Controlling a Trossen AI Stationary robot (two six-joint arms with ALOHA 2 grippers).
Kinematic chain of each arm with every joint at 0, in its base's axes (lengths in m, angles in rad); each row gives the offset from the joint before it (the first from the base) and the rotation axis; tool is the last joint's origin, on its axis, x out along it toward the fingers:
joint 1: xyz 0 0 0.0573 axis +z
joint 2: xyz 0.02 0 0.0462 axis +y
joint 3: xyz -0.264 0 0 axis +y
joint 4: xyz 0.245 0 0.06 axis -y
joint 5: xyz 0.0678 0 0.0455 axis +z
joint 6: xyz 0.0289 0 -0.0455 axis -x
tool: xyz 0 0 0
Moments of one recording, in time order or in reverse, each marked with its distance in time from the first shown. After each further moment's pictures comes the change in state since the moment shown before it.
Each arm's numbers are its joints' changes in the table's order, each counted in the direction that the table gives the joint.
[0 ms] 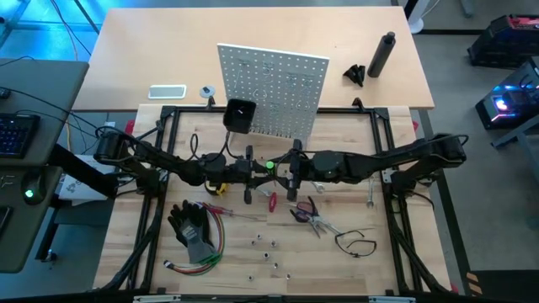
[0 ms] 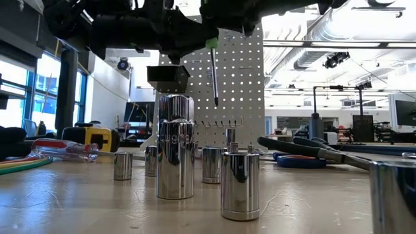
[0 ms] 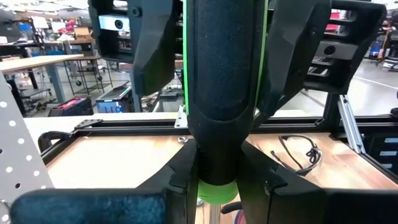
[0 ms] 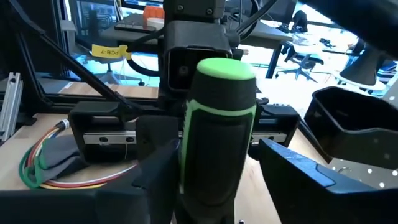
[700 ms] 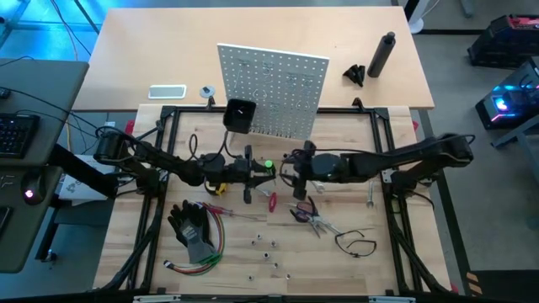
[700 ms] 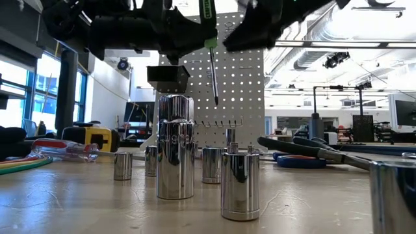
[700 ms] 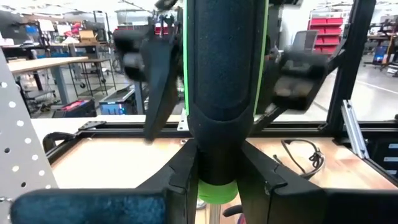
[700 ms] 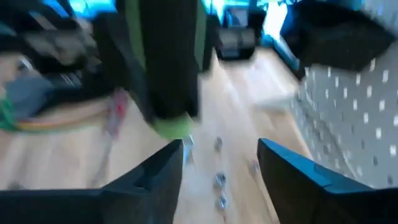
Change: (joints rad) left arm 0.000 0.001 0.014 0.032 0.015 0.007; right arm 0.021 -0.088 0.000 -0.365 -0.117 -0.131
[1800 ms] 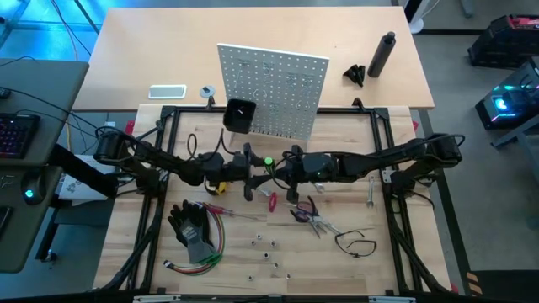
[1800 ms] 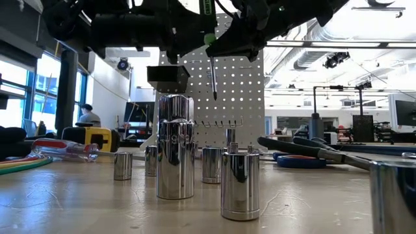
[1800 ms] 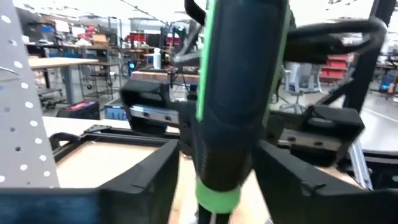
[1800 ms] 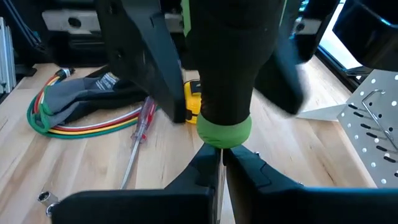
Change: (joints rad) left arm 0.001 0.000 -0.001 0.049 0.034 0.081; right arm -0.049 0.130 -0.001 0.165 0.179 -0.005
